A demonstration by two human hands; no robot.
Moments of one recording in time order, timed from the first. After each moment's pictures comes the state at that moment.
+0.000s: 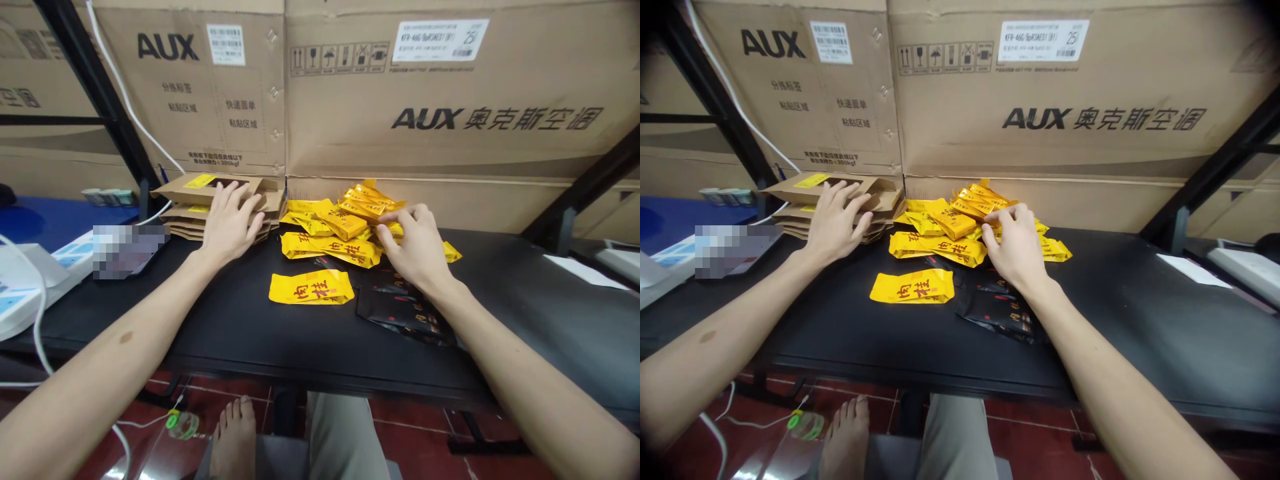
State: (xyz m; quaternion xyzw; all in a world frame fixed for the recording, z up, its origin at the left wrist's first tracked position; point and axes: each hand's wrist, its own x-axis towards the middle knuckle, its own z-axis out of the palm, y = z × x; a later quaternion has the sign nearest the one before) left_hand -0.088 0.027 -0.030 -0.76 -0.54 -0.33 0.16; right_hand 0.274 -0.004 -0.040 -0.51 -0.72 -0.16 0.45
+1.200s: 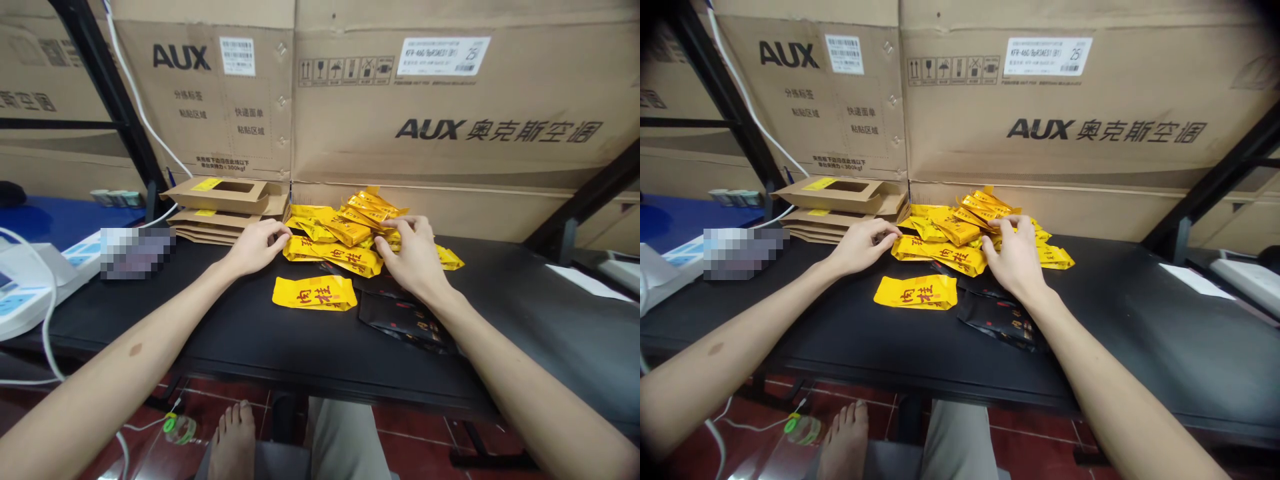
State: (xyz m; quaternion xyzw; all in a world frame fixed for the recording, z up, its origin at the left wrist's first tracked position) left_hand -0.064 0.024 -0.041 -0.84 -0.41 -0.36 0.01; right_hand 0.267 -0.008 -0.041 -0.56 -0.71 -0.13 0.40
